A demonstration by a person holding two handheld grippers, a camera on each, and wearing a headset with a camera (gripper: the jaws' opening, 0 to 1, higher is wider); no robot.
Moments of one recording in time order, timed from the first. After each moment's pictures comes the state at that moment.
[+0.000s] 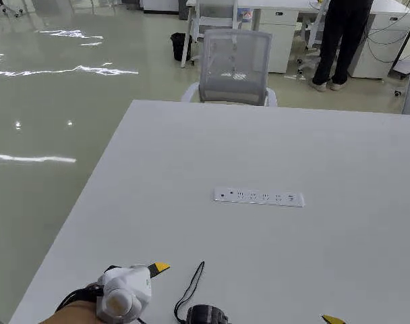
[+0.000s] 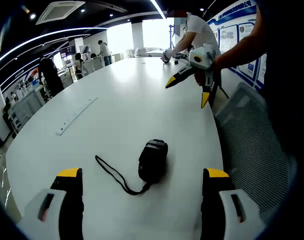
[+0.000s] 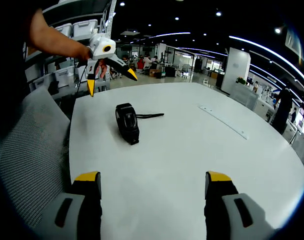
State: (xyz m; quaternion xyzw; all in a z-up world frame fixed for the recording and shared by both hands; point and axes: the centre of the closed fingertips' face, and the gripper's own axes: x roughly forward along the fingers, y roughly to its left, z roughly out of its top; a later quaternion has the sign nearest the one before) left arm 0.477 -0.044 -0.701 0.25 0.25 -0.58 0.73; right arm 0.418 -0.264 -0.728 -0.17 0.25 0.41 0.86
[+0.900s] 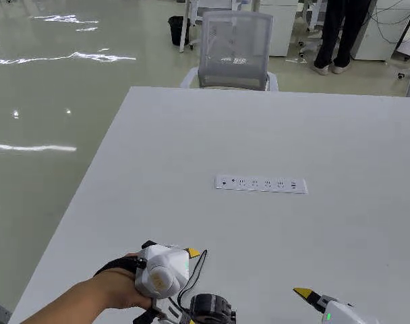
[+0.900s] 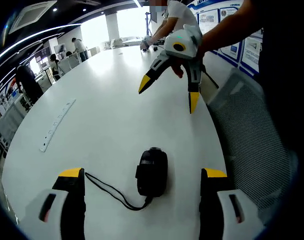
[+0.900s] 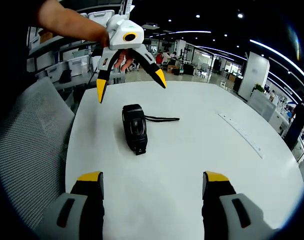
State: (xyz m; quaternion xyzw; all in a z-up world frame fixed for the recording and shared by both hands) left arm 0.481 -0.087 -0.720 0.32 0.26 -0.64 0.65; right arm 0.445 -0.217 -0.741 -0.22 0.26 0.47 0.81
